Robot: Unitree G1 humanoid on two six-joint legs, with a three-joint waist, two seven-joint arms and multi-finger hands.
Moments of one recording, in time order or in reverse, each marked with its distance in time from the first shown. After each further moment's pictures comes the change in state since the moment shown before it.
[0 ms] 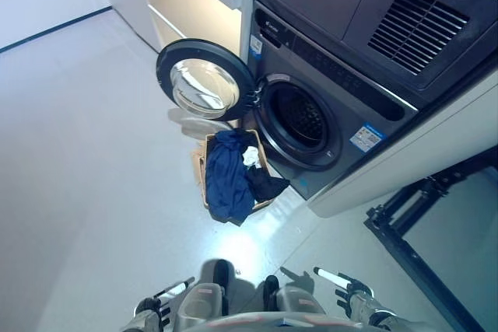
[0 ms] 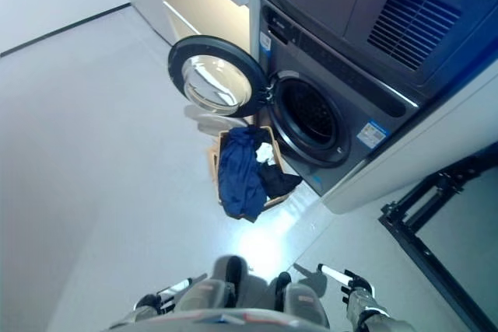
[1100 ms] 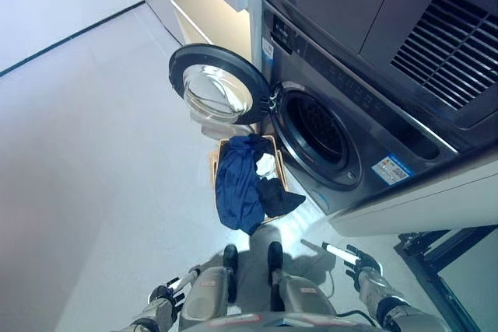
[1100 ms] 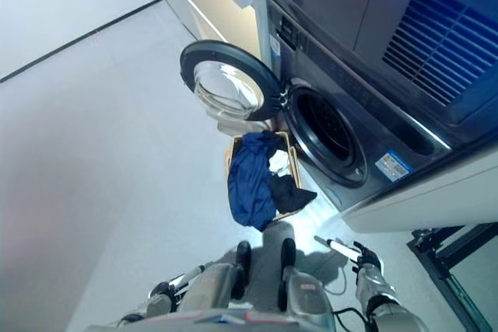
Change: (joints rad) left arm -0.014 -0.075 0.000 -0.008 -0.024 -0.004 -0.003; right arm -0.051 -0.092 0.030 -0.089 0.019 -0.024 -0.007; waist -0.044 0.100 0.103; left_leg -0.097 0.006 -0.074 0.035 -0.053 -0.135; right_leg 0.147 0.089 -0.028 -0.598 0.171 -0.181
